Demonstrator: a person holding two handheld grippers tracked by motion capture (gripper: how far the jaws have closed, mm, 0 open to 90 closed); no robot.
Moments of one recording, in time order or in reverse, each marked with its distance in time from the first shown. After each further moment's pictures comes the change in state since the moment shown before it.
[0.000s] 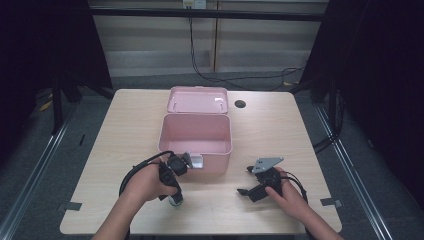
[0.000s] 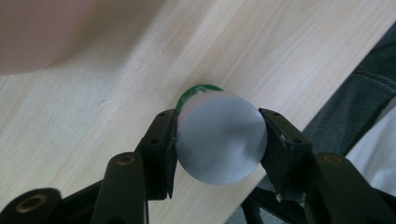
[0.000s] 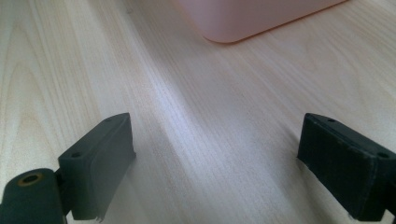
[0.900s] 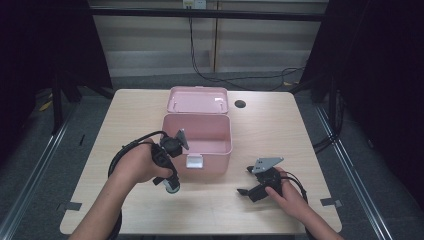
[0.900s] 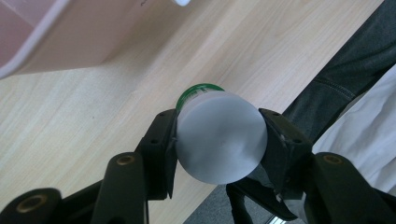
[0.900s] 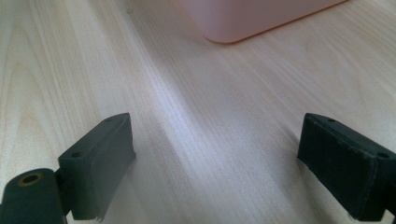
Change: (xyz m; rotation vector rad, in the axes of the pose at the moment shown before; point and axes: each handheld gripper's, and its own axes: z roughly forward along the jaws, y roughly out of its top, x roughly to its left) left arm 0.006 0.007 -0.061 -0.016 -0.010 -0.058; right arm 0.000 0.000 0.000 0.000 0.000 0.001
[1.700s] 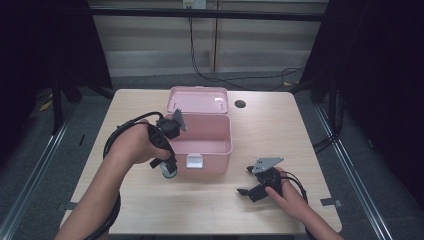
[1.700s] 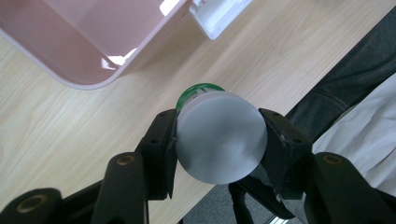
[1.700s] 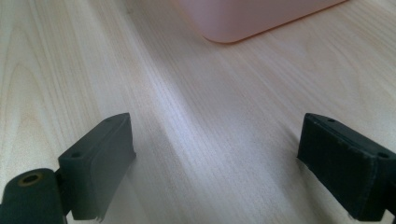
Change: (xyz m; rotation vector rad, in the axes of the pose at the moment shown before) left arm 0.009 0.014 -0.043 -0.011 0.033 -0.041; right arm 0.000 0.000 0.000 0.002 0.001 -0.001
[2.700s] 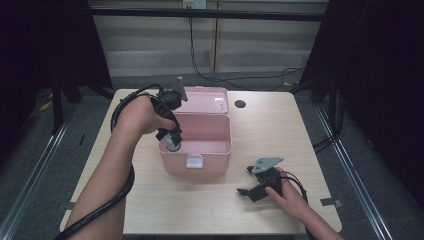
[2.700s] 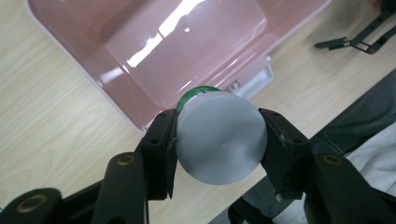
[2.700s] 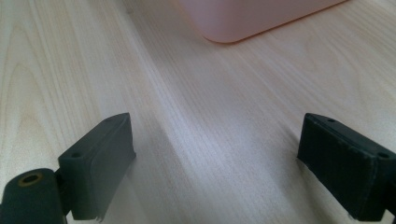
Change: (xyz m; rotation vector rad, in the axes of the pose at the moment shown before) left arm 0.022 0.038 -0.037 -0.091 0.046 -0.103; right arm 0.000 0.000 0.000 0.002 0.001 0.003
